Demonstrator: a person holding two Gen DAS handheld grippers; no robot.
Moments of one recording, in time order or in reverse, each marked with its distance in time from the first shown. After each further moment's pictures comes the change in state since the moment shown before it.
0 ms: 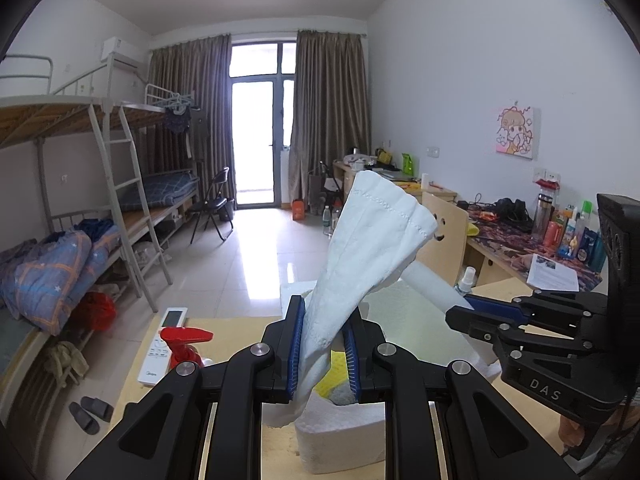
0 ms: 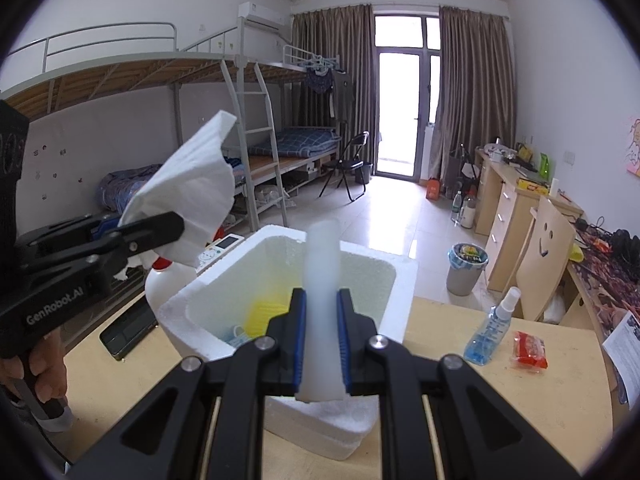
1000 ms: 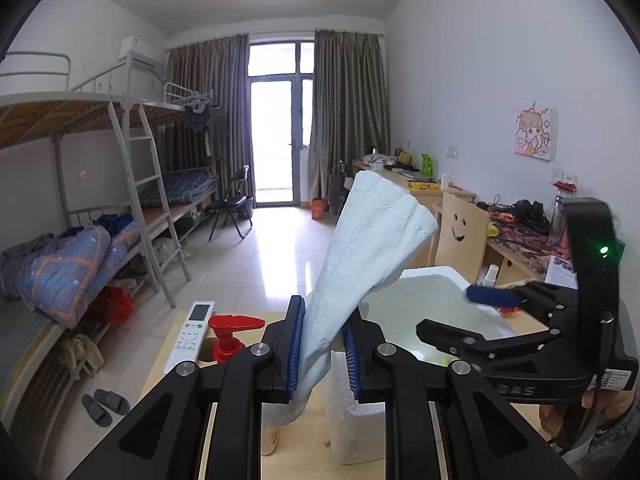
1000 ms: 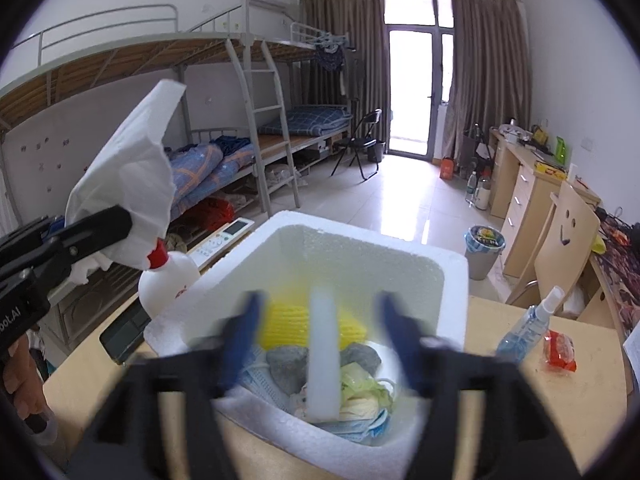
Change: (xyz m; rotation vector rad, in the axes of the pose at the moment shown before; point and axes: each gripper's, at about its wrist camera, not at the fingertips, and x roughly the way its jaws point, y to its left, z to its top) left arm -0.006 0.013 -0.004 -0.013 0.002 0.068; right arm 0.038 0.005 0.008 0.018 0.072 0.039
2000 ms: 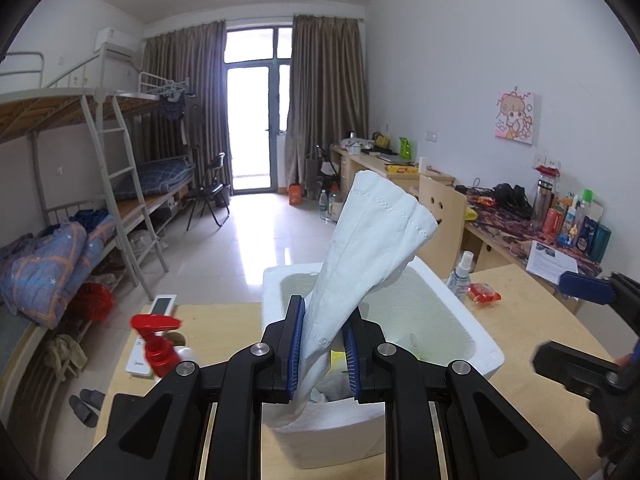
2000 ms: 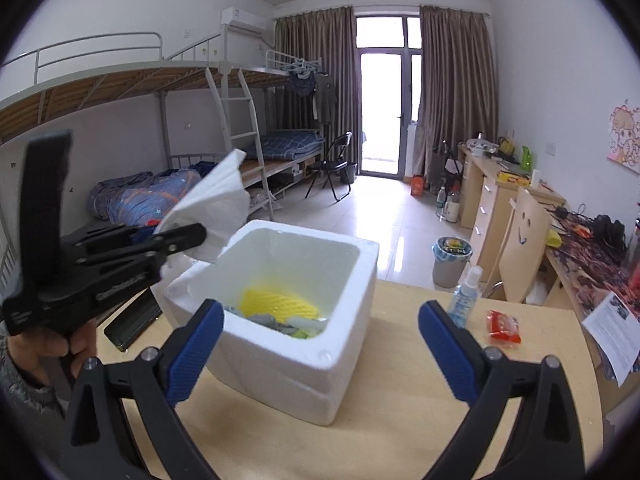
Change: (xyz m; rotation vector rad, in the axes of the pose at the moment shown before) left arm 0.023 -0.032 0.000 0.029 0.062 -0.085; right arm -0.086 -0.015 -0.028 0.026 -0.089 -0.095
